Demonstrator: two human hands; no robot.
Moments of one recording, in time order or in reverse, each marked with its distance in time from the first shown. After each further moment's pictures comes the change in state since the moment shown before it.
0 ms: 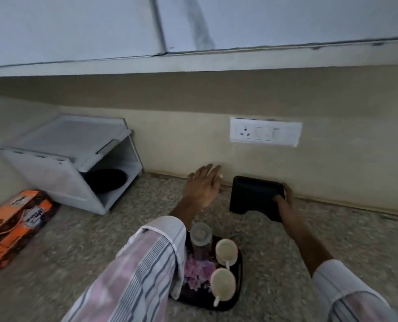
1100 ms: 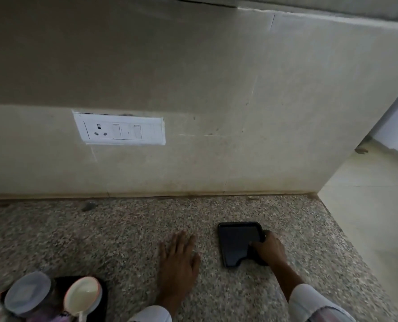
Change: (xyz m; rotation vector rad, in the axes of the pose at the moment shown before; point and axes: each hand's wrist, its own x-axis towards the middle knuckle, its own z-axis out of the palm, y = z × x) left_hand -0.043 0.209 0.302 0.039 -0.137 0.153; right_hand -0.012 0.124 -0.300 -0.810 0.351 0.461
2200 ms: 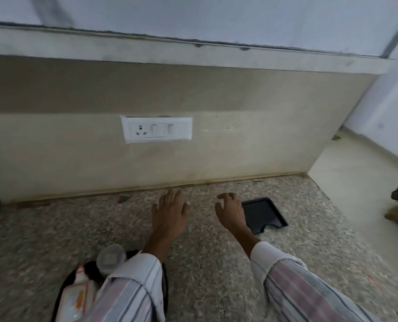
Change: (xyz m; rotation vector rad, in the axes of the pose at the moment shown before) left_hand -0.010 -0.109 -0.187 -0.159 -0.030 0.015; right_hand -0.159 -0.170 0.067 -0.011 0.187 -0.445
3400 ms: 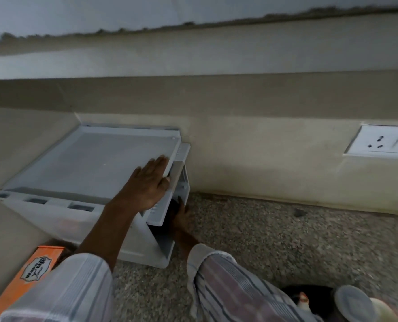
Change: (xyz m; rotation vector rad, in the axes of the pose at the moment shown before) left_hand -0.070 -0.495 -0.360 0.238 -0.065 -0.219; right_hand -0.105 -0.588 0.442 0.553 -0.495 -0.108
